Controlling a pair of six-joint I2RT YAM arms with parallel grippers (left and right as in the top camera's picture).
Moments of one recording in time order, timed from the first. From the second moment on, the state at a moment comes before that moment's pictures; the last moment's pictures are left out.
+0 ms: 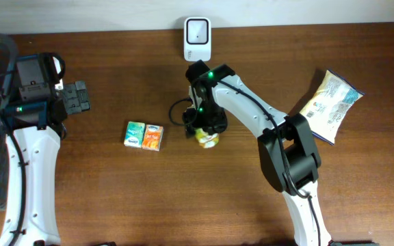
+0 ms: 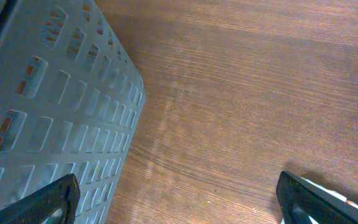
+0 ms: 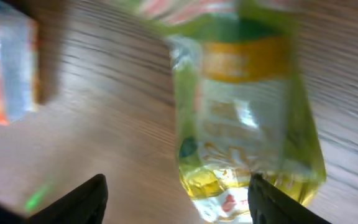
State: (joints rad) left arm 0.16 1.47 1.40 -0.83 -0.26 0.01; right arm 0.53 2.29 1.92 -1.24 -0.29 0.26
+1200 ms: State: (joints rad) left arm 0.16 1.47 1.40 -0.83 -0.26 0.01; right arm 0.37 2.23 1.71 -1.09 -0.37 -0.22
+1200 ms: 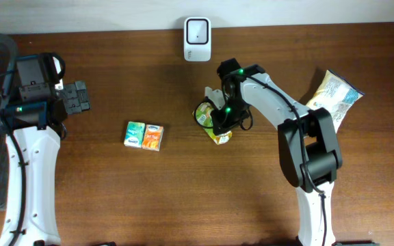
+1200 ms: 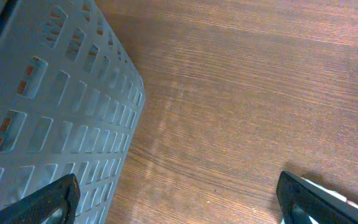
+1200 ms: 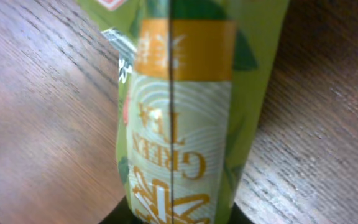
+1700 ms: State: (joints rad) left arm 0.16 1.47 1.40 -0.83 -0.26 0.01; right arm 0.30 2.23 1.93 -1.38 -0.86 -0.26
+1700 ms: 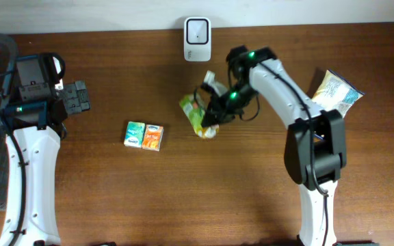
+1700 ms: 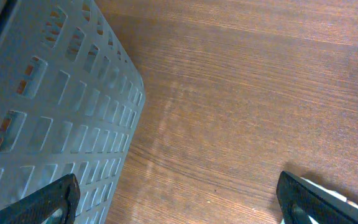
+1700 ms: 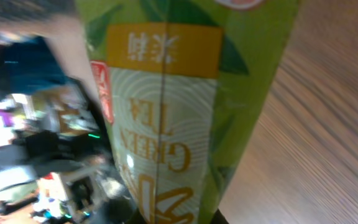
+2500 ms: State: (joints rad) left arm 0.16 1.47 1.40 -0.83 -0.26 0.01; right arm 0.29 2.23 2.41 -1.37 -0.59 -0.11
